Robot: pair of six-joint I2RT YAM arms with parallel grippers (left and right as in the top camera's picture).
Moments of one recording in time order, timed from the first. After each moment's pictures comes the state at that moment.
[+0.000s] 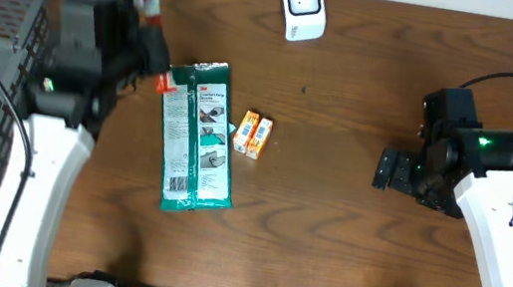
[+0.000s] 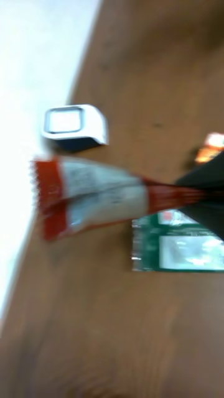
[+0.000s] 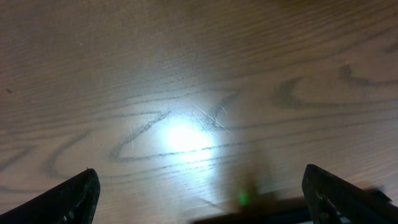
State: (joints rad) left arm -0.06 1.40 1.47 -0.77 0.14 -0.33; right arm 0.14 1.42 1.27 -1.32 0.05 0.41
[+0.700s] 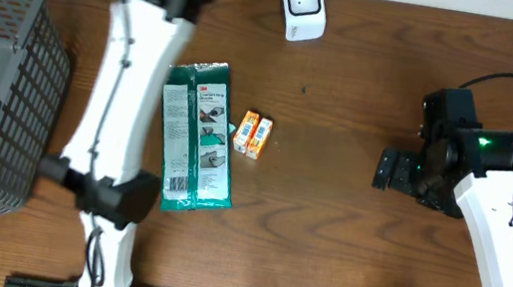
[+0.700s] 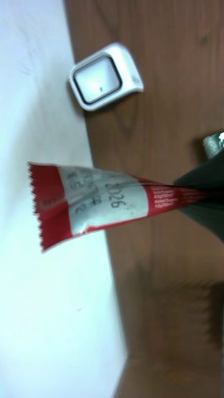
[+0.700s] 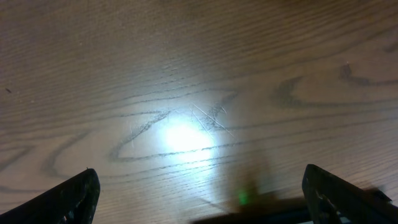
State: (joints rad) left arm -0.37 2.13 2.61 -1.17 -0.41 0.06; right arm 0.14 1.42 1.27 -1.32 0.05 0.41
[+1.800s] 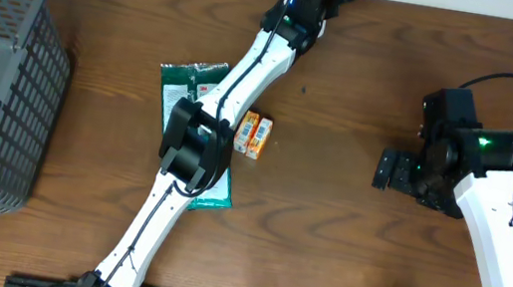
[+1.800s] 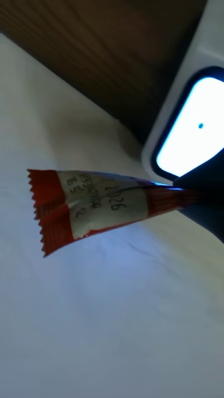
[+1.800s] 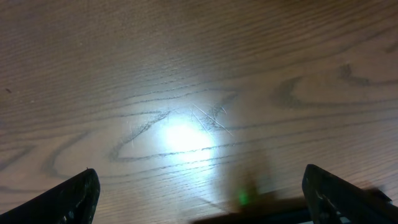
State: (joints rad) left arm -0.50 2.72 2.61 -0.30 -0.29 0.81; right arm 0.14 1.42 1.27 -1.32 0.05 0.41
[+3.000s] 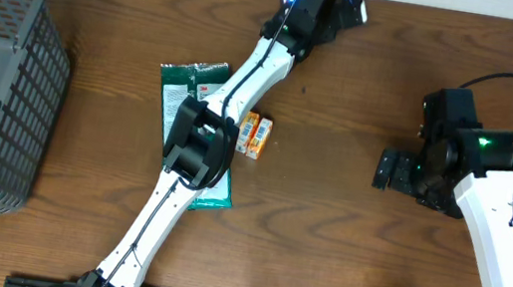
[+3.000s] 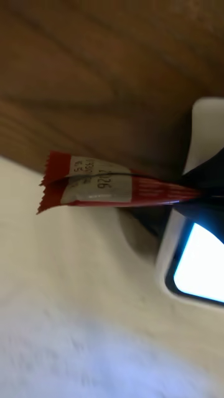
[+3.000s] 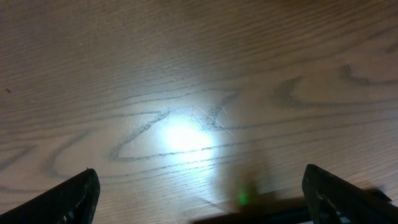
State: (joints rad) left arm -0.49 2.79 2.60 -0.37 -0.07 0.85; right arm 0.14 1.42 1.27 -1.32 0.05 0.41
